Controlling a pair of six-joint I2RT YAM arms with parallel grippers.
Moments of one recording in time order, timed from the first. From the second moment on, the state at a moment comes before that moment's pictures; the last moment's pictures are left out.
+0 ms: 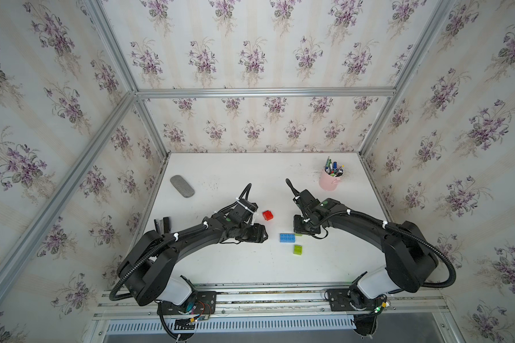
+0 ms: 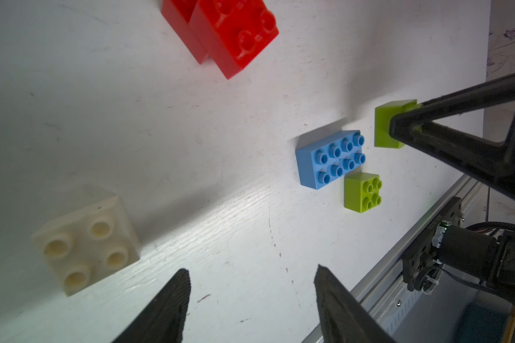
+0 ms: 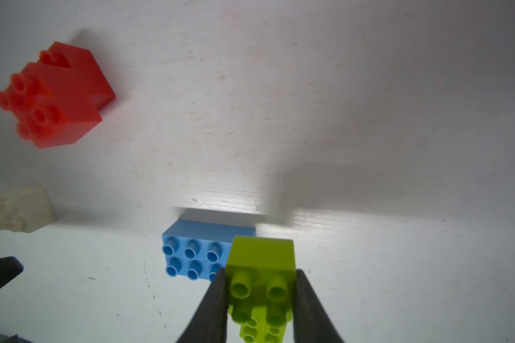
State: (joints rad) left arm -0.70 1.47 0.81 -0.39 0.30 -0.55; right arm 0.64 1.54 0.96 -0.74 -0.07 0.67
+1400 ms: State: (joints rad) left arm -0.70 1.47 0.80 -0.39 0.31 -0.55; right arm 0.68 1.54 0.92 -0.74 -0.10 0.69
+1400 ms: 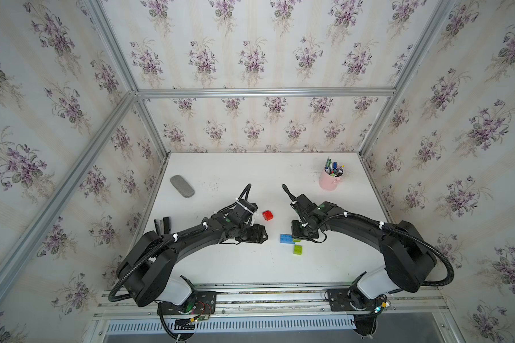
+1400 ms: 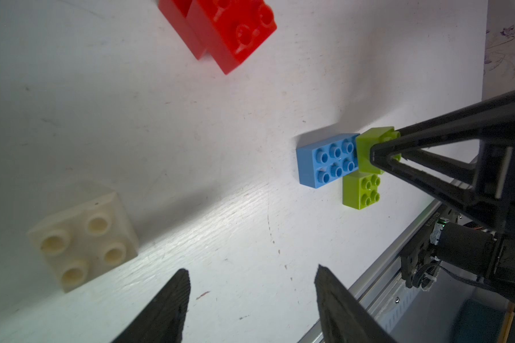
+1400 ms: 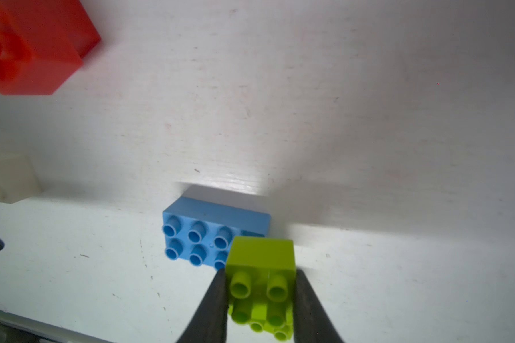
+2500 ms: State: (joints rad) left arm -0.70 1.47 0.79 -0.39 0.30 -0.55; right arm 0.69 1.61 0.97 -0.74 -0.08 0.77
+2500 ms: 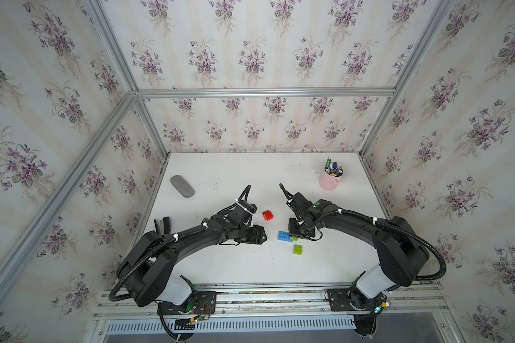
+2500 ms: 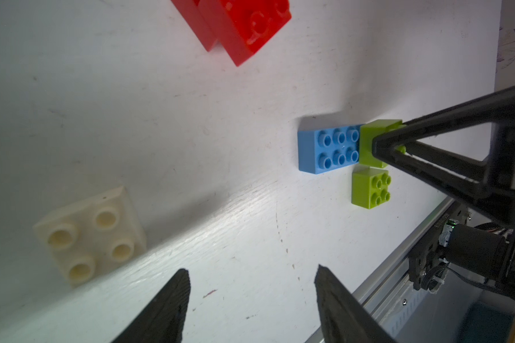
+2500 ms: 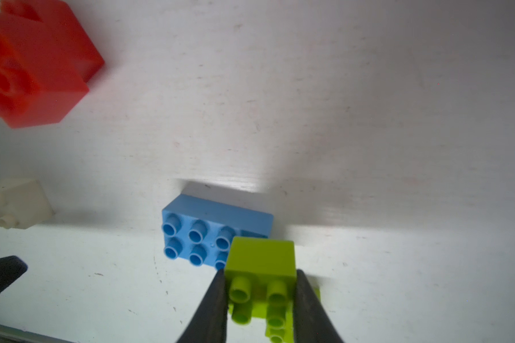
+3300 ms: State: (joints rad) left arm -0.70 1.46 0.78 -0.38 0.29 -0.54; right arm 0.70 1.64 0.99 -0.75 -0.07 0.88
